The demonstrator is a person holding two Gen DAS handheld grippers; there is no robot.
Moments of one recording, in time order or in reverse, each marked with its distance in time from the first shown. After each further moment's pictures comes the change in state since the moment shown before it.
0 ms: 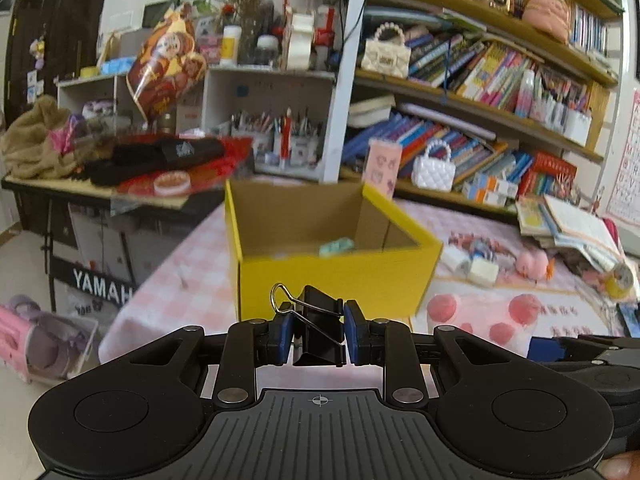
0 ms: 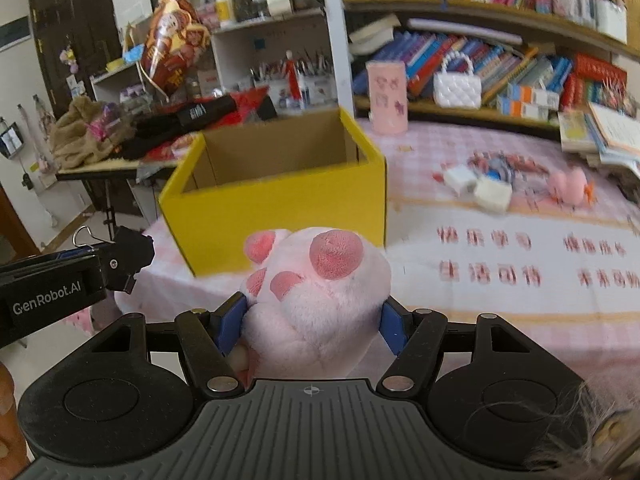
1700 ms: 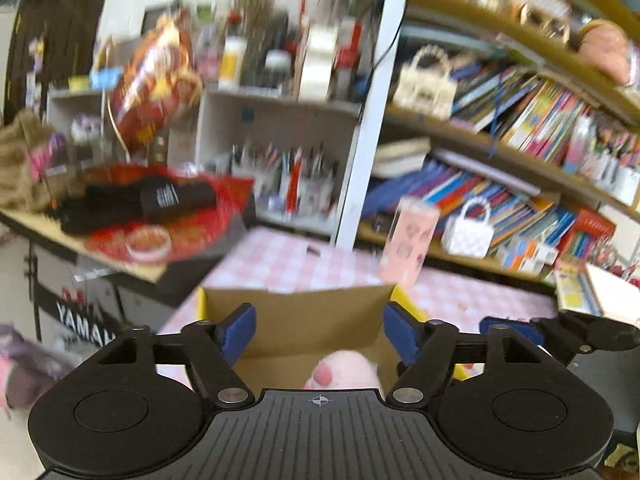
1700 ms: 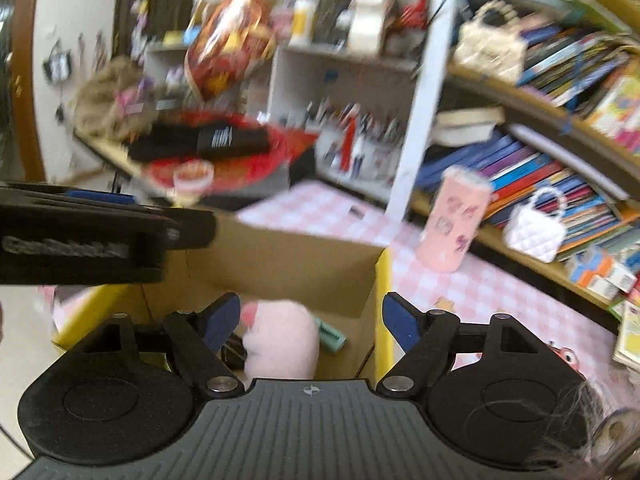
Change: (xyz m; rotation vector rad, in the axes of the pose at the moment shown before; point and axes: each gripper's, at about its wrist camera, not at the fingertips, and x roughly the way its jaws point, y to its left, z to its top) left arm 0.116 0.009 0.112 -0.058 -0.053 0.031; right arm 0.124 -0.005 0.139 -0.334 -0.087 0.061
